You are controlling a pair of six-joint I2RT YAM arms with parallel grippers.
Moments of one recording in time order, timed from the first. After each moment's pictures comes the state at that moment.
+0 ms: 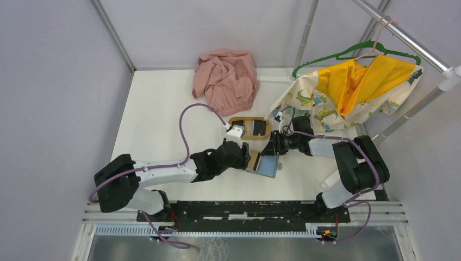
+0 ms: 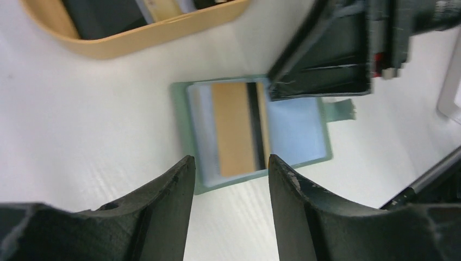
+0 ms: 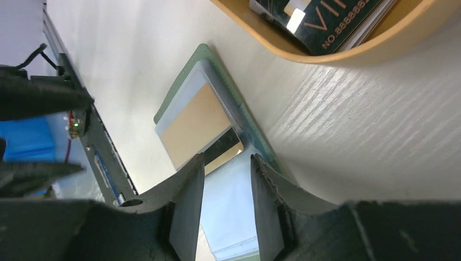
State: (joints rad) left arm -1.14 1.41 0.74 0.03 -0.39 -0.61; right arm 0.28 1.59 0.56 0.15 -0.82 0.27
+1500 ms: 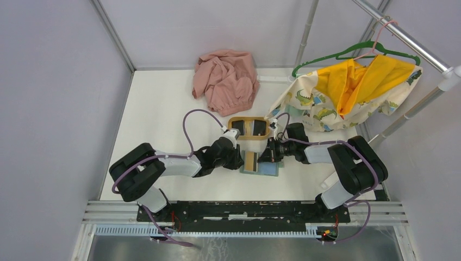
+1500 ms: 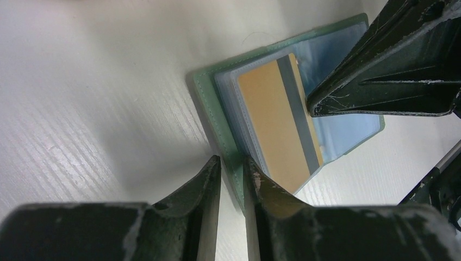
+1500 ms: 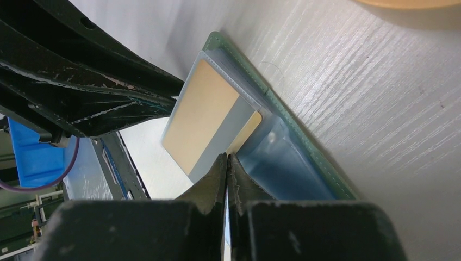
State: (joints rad) left arm -0.92 1.56 0.58 0.29 -0.02 -0.61; right arm 0.38 1.58 0.47 0.31 -0.78 0.37
